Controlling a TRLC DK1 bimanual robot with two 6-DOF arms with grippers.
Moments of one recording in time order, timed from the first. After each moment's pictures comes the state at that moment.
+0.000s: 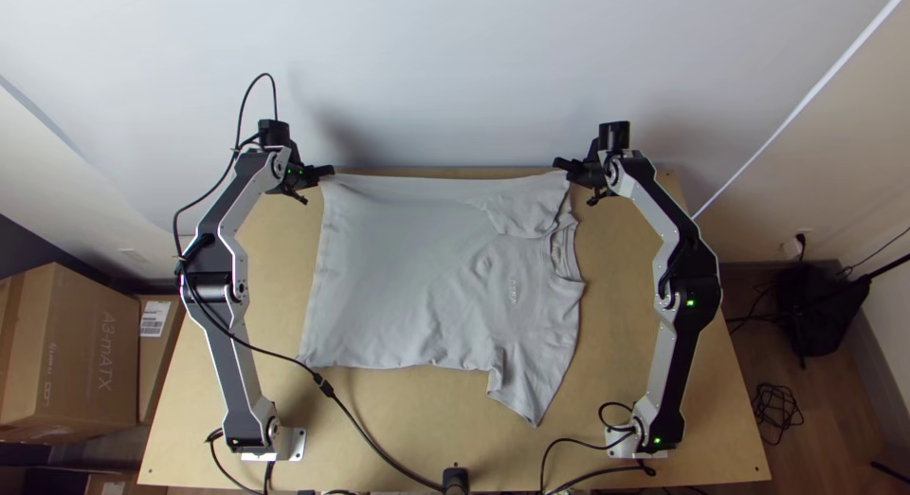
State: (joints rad) left arm 0.07 2.26 2.03 -0.64 -0.02 -0.20; right arm 0.11 2.21 1.91 -0.50 -0.12 0.38
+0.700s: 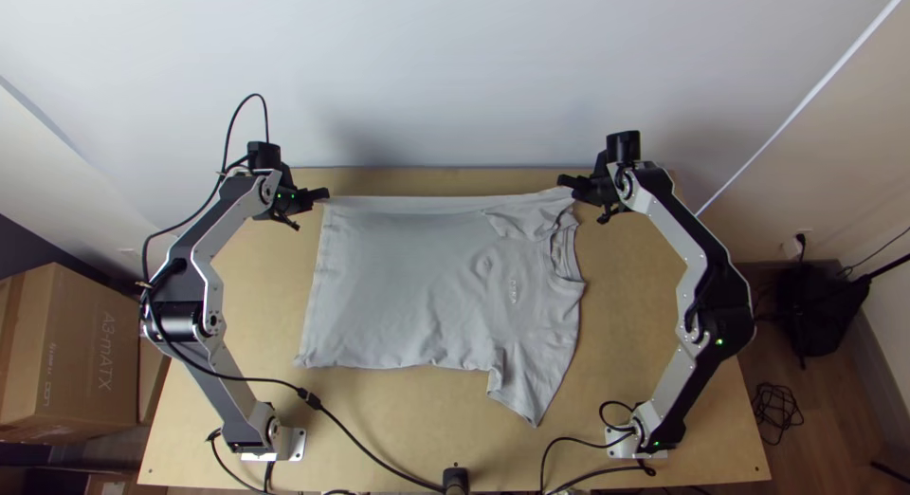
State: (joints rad) left arm 0.07 1.97 1.60 -0.56 0.00 -0.21; right arm 0.13 1.94 1.63 -0.58 -0.12 0.36
